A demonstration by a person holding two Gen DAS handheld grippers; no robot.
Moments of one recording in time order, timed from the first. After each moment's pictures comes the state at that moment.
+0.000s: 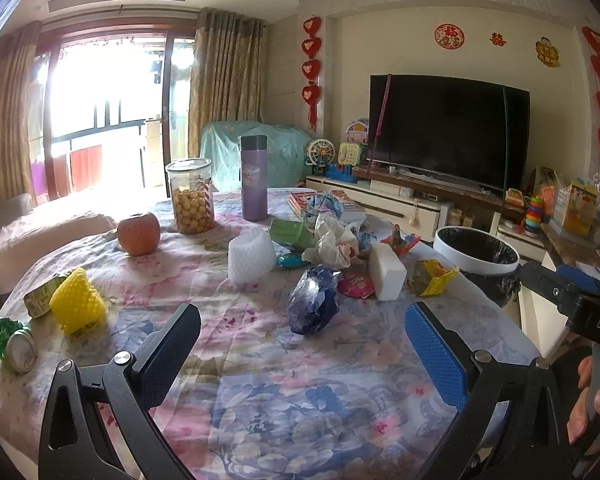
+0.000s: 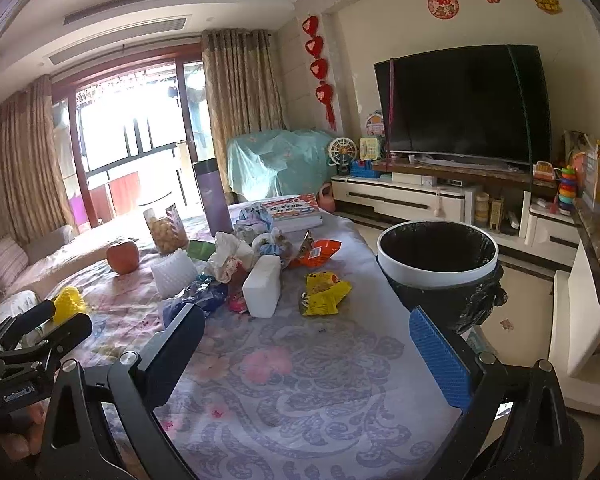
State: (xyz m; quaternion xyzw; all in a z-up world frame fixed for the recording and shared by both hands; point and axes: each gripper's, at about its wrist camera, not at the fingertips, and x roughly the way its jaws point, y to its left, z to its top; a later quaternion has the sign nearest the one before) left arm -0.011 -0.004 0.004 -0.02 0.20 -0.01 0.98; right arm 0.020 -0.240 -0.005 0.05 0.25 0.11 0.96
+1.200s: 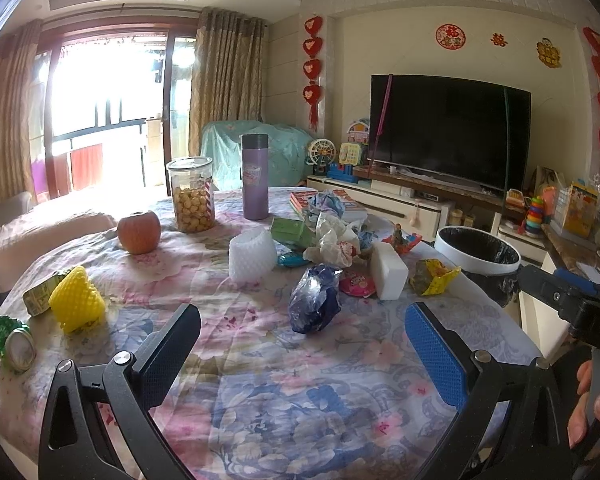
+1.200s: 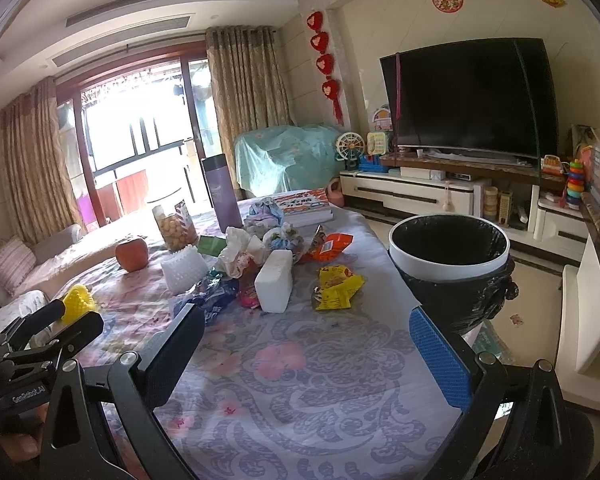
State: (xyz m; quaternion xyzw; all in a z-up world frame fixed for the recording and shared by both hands) left arm -0.010 -0.004 -0.001 -0.02 0.20 -0.01 0.98; right arm 0.019 -0.232 -0.008 0.06 0.25 0.12 0.96
